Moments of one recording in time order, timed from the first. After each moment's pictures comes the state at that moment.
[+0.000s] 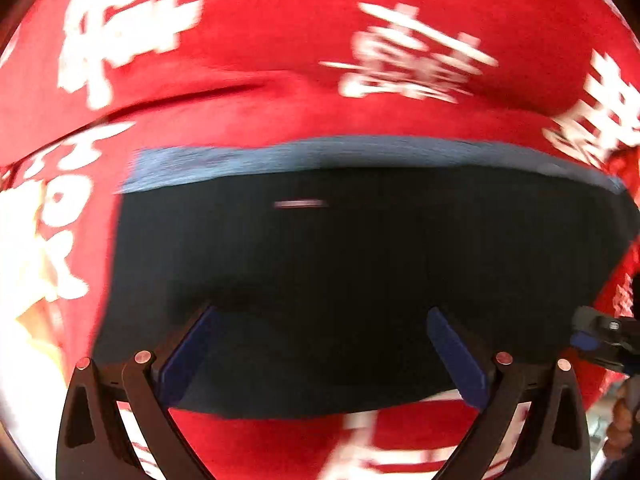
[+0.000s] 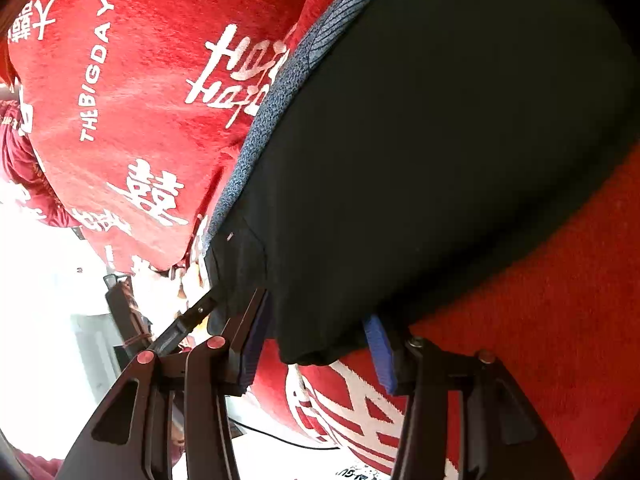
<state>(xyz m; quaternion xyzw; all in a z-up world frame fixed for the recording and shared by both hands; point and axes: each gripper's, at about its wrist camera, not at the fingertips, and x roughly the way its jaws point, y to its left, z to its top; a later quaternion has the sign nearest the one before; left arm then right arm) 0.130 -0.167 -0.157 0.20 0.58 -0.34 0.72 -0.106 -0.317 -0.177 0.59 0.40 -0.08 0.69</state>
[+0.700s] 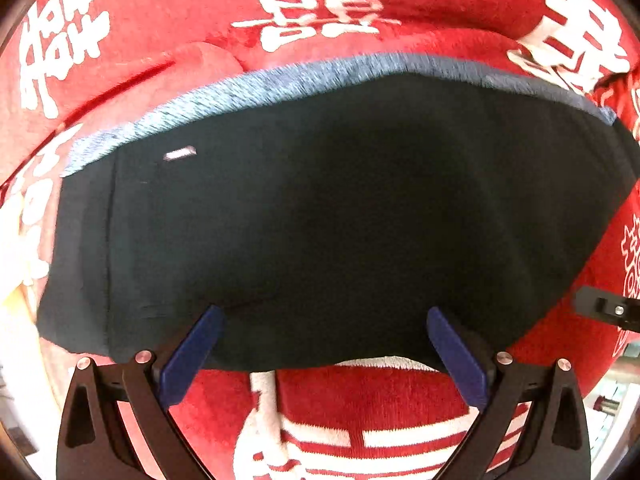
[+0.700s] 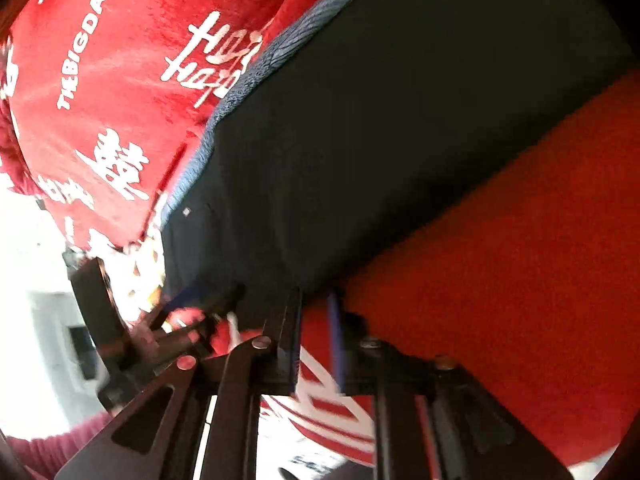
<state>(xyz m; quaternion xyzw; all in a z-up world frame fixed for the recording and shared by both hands) 0.058 -0.200 -0.161 0.26 0.59 -0.33 0.69 -0.139 -0.322 -0.153 0.49 0.49 -0.13 0.71</state>
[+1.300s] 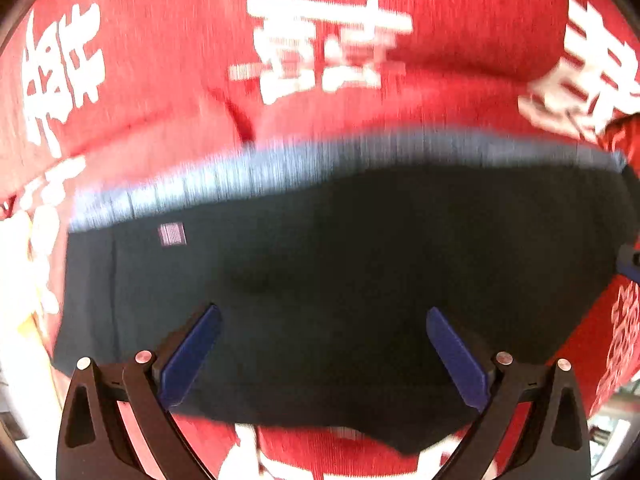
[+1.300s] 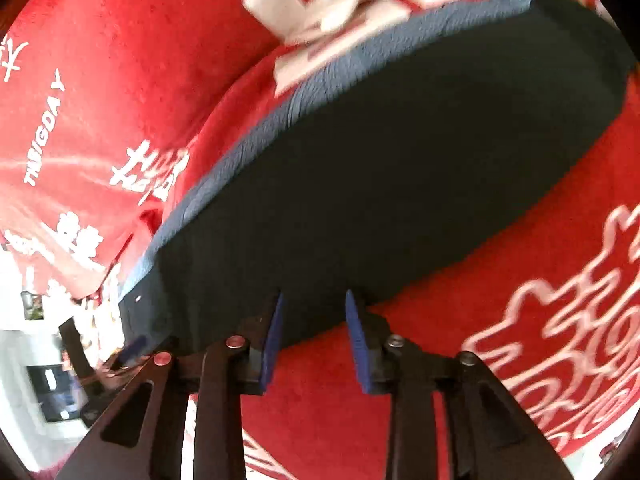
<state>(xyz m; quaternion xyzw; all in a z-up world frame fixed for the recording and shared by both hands) 0.079 -0.261 -0.141 0.25 0.57 -0.31 0.72 -0.168 -0.439 -0.110 0.44 0.46 -0.24 0.73</state>
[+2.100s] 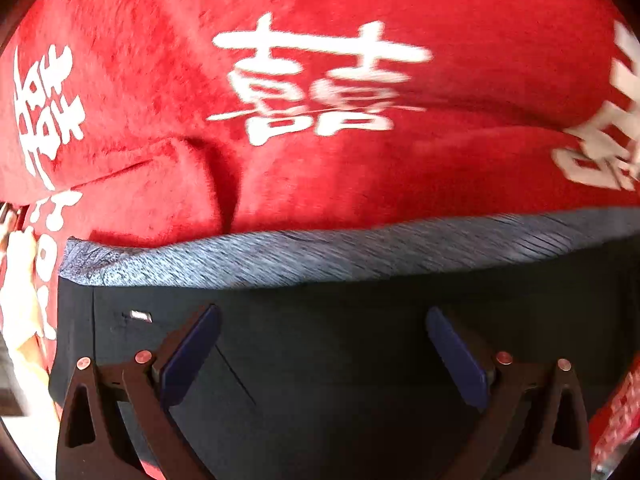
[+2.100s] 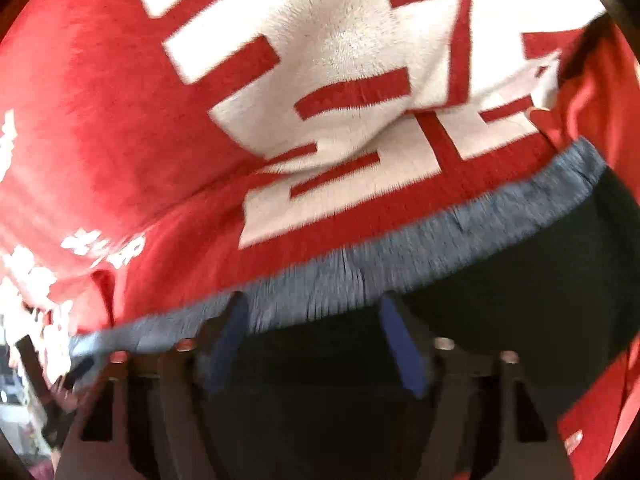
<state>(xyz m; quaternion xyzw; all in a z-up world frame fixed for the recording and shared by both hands) 0.095 -0.325 -0.153 0.24 0.56 -0.27 0.74 -0.121 -0.527 -0.108 0.36 0.48 -0.28 0.75</state>
